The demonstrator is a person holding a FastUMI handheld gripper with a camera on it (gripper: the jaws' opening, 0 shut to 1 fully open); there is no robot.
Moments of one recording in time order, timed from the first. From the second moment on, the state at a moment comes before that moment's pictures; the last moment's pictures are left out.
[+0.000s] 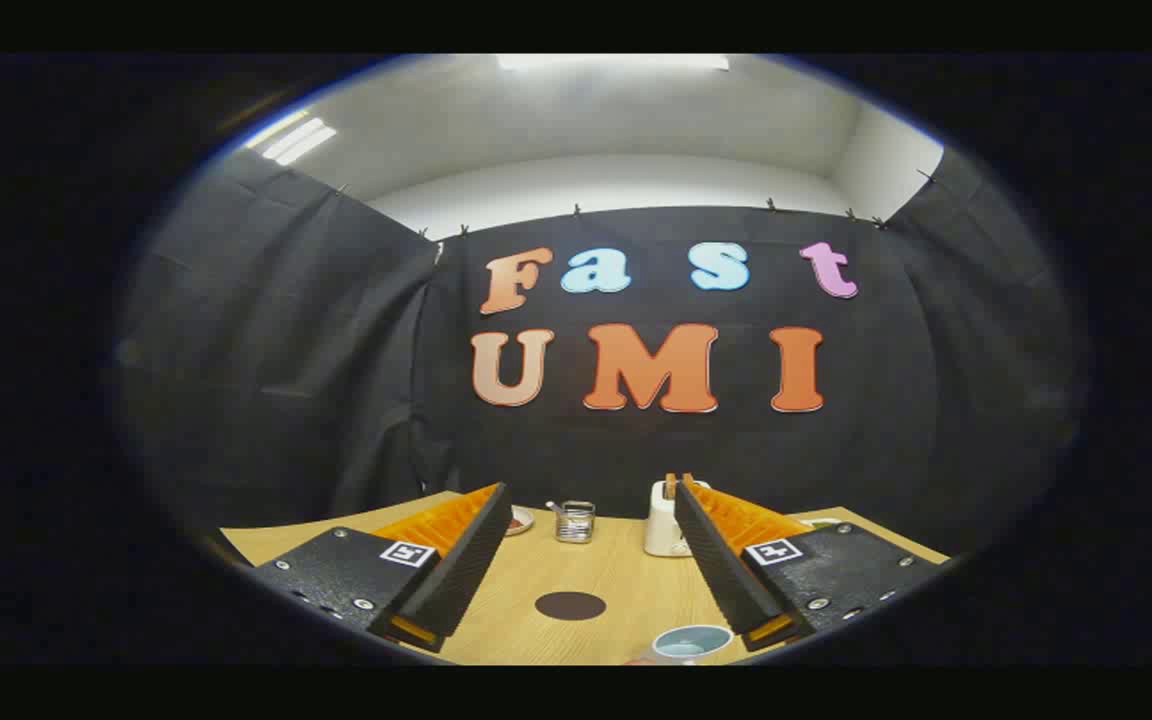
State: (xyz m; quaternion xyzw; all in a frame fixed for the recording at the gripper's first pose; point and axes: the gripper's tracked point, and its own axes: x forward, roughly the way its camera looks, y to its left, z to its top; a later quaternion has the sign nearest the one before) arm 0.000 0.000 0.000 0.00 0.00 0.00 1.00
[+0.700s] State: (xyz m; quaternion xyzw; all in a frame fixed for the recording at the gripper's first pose) arm -0.008 0.046 0.006 -0.01 0.00 0.03 1.00
